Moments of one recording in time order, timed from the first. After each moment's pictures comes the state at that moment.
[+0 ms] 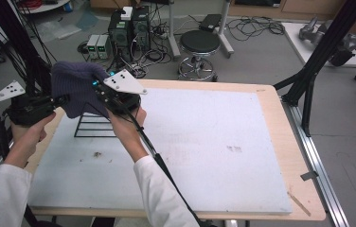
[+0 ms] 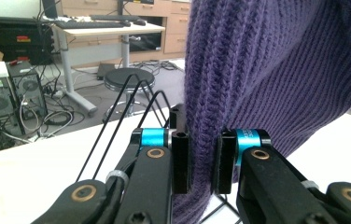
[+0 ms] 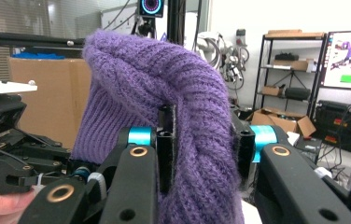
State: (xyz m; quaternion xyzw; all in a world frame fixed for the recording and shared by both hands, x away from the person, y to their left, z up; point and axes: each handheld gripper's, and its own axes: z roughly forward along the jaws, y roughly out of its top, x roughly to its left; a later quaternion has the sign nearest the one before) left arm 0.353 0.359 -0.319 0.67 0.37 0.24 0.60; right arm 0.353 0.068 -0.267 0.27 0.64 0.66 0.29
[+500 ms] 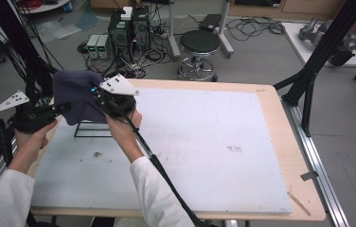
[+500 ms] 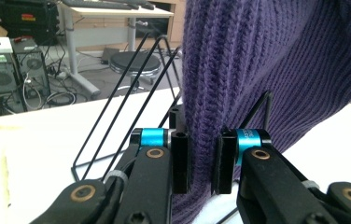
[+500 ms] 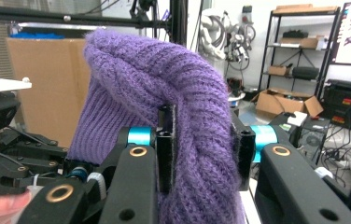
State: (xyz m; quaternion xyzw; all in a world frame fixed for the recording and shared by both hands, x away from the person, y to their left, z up) left arm 0.354 0.371 -0.354 0.67 0.40 0.23 0.59; right arm 0.366 0.084 -0.292 0.28 0.67 0.64 0.27
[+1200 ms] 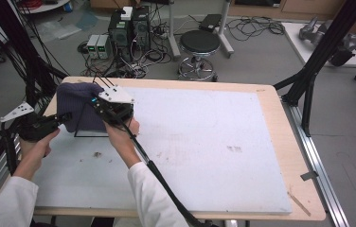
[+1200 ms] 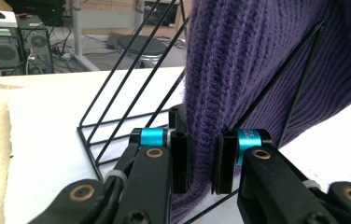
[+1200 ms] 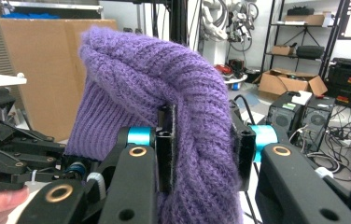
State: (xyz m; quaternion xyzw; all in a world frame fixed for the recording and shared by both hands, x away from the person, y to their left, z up) left arm 0.353 0.379 -0.392 0.66 0.43 0.22 0.58; right arm 0.371 0.096 -0.328 0.30 0.68 0.61 0.26
